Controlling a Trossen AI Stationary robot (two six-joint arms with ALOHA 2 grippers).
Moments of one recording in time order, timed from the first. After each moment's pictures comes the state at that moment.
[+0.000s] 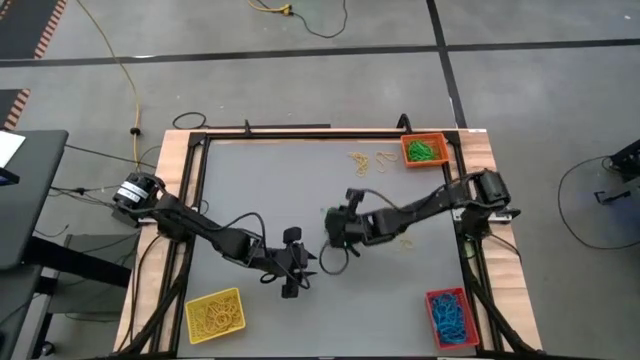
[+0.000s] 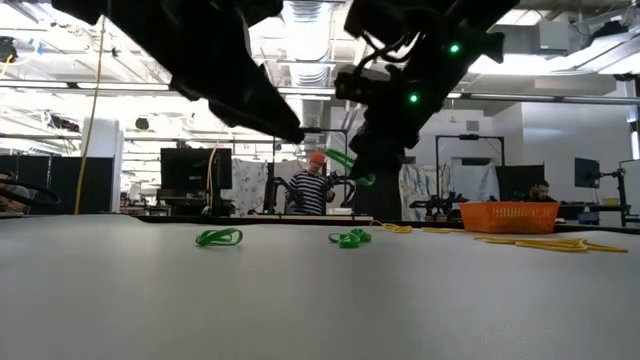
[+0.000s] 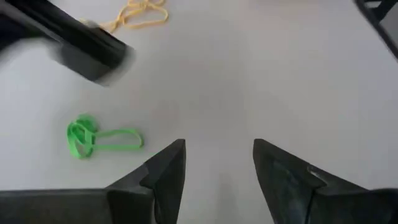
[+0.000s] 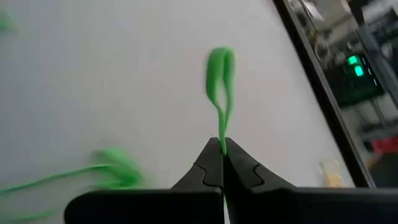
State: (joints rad) left arm -0.39 1.65 0.90 0.08 -0.31 -0.24; right arm 0.15 1.83 1.11 -0.23 0.76 0.08
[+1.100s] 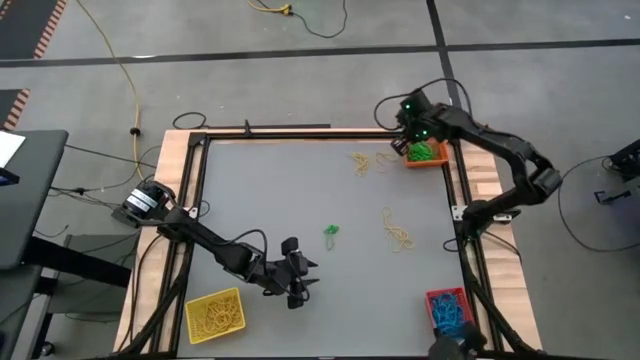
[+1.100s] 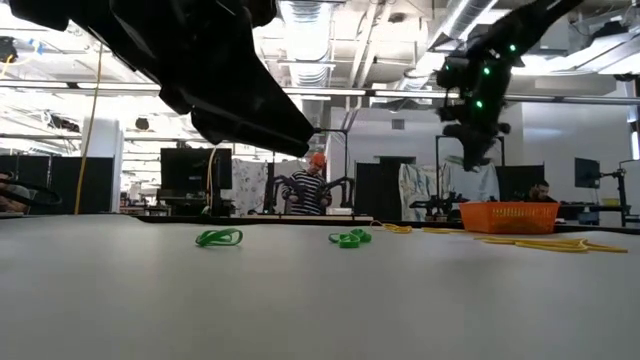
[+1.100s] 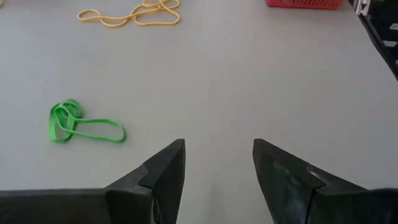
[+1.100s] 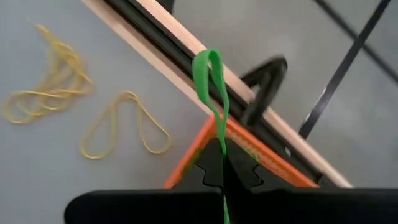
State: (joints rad) left arm -0.47 1.75 0.90 0.20 -0.47 -0.42; right arm -0.88 1.43 1.08 -0.71 0.23 -0.11
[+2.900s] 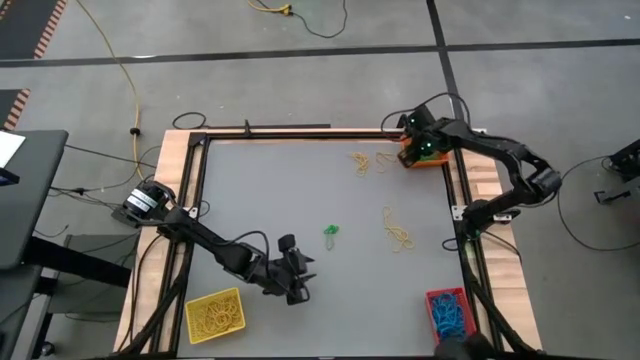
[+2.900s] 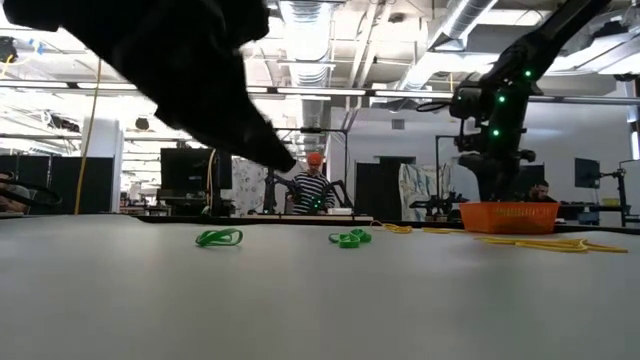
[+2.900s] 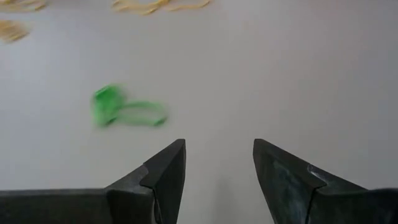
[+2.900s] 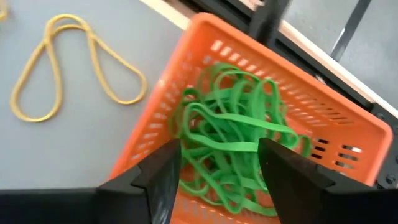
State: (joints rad) left arm -0.47 1.75 0.90 0.11 -0.55 -0.40; right arm -0.95 1.43 0.86 -0.60 0.21 -0.02
